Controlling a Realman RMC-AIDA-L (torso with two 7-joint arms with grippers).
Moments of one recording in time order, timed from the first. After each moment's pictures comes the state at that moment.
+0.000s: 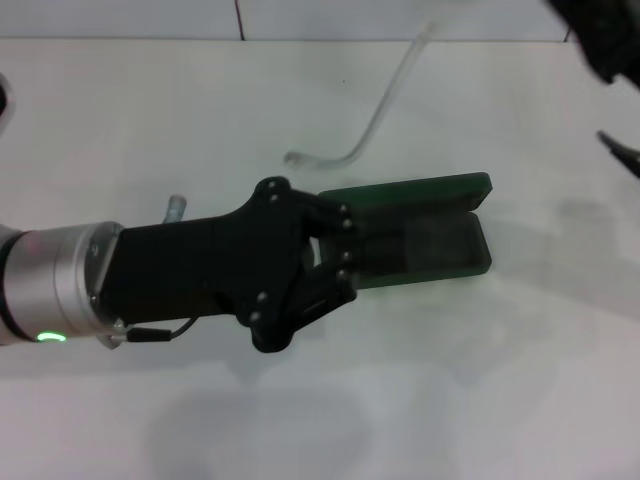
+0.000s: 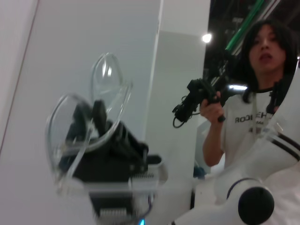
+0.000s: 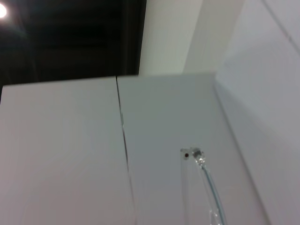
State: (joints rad) left arm -0.38 -2.09 1.33 0.74 1.22 1.85 -1.26; right arm 0.58 2.03 -1.40 -0.44 -0.63 -1.84 1.13
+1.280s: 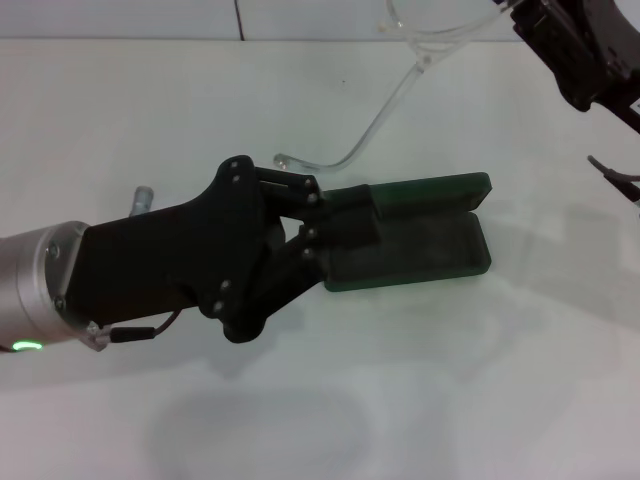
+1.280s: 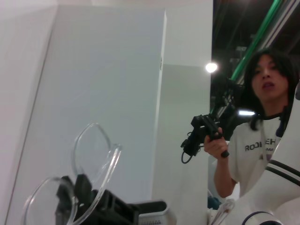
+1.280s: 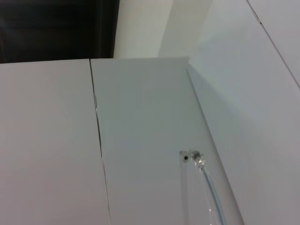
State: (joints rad) left arm -0.34 -2.09 1.35 0.74 1.11 1.88 -1.21; right arm 0.54 2.02 -1.47 -0.42 -0.59 -1.77 1.08
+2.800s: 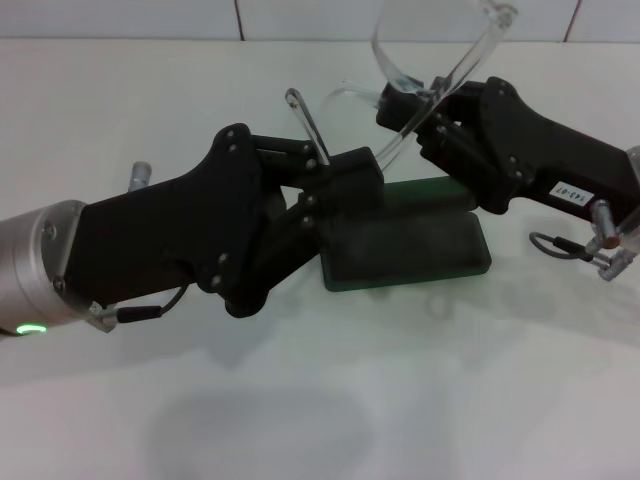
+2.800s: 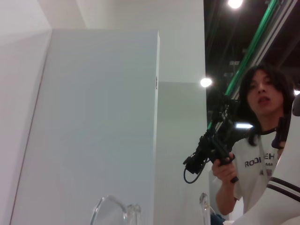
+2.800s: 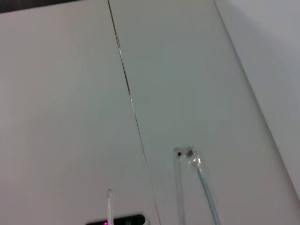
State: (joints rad) left arm -0.36 -2.09 1.37 0.73 1.03 1.88 -1.18; right arm 0.56 2.03 -1.58 -0.41 -0.71 -1.73 1.08
